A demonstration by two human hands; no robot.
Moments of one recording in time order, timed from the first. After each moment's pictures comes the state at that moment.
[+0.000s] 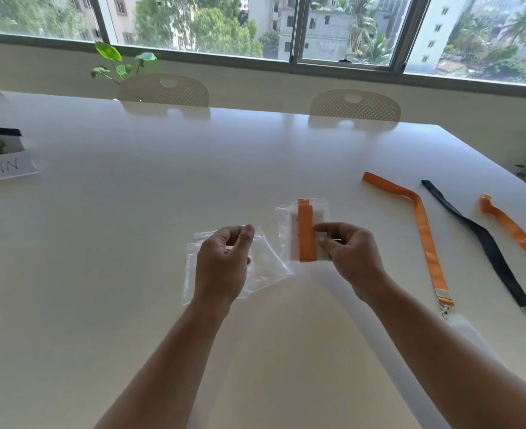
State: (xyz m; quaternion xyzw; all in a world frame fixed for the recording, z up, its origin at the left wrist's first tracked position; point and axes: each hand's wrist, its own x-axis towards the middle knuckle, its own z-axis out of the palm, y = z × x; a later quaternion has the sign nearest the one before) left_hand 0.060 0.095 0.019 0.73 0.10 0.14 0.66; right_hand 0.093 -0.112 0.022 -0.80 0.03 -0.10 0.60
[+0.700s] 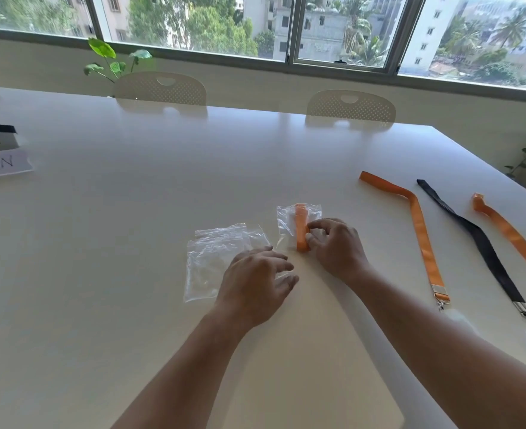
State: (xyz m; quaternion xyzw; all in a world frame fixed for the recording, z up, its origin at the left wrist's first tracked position) left_hand 0.048 0.077 0.004 0.93 -0.16 0.12 0.30; right_hand 0.127 -0.109 0.000 -0.94 -0.02 -0.14 0.31
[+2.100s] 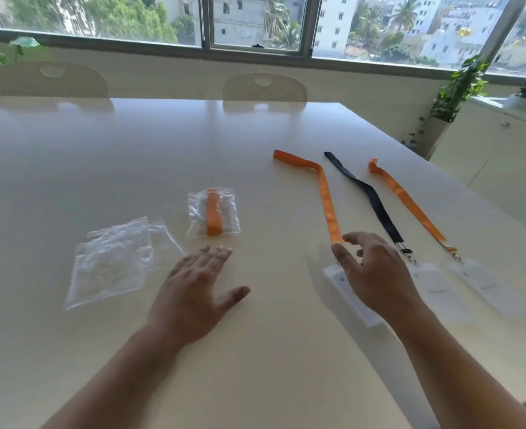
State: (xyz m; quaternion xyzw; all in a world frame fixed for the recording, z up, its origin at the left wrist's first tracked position) left_hand 0.024 0.038 -0.021 0.95 -0.22 0.07 0.23; right_hand -0.037 -0.245 0.030 -0.95 0.15 -0.14 0.24
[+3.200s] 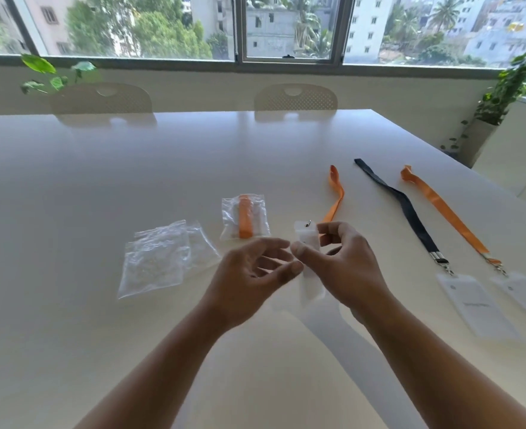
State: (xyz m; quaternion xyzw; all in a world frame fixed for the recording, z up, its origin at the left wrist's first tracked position) left_hand 0.003 0.016 0.034 0.75 -0.22 -0.02 0.63; right_hand -0.022 -0.156 0.060 -0.85 0.11 -0.13 0.50
